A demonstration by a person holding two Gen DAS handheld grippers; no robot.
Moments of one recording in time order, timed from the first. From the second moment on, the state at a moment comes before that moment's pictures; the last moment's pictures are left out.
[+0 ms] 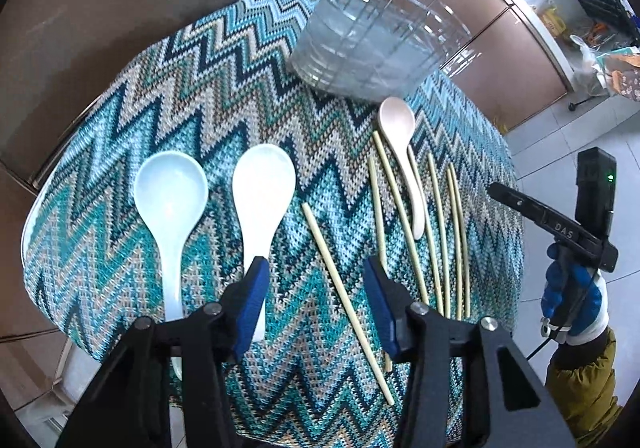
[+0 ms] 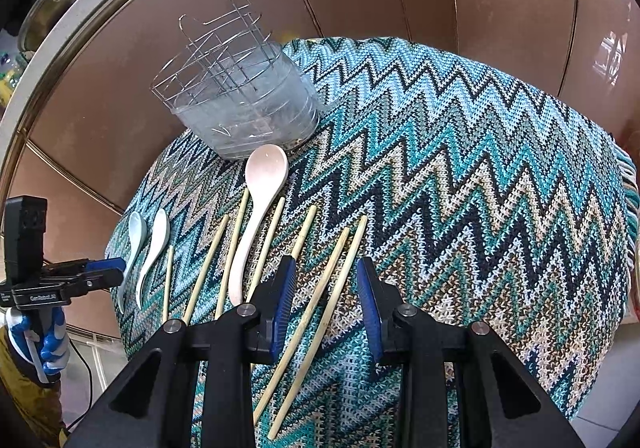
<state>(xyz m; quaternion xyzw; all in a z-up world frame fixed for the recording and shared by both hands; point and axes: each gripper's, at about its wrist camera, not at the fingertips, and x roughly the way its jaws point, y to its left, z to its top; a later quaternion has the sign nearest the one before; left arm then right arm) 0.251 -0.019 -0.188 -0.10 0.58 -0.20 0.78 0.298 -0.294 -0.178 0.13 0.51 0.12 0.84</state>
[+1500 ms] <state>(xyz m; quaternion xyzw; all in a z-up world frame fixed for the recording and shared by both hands) 0.286 -0.066 -0.242 -0.11 0.65 -0.14 0.74 0.374 -0.247 -0.230 0.05 0.61 0.07 0.78</state>
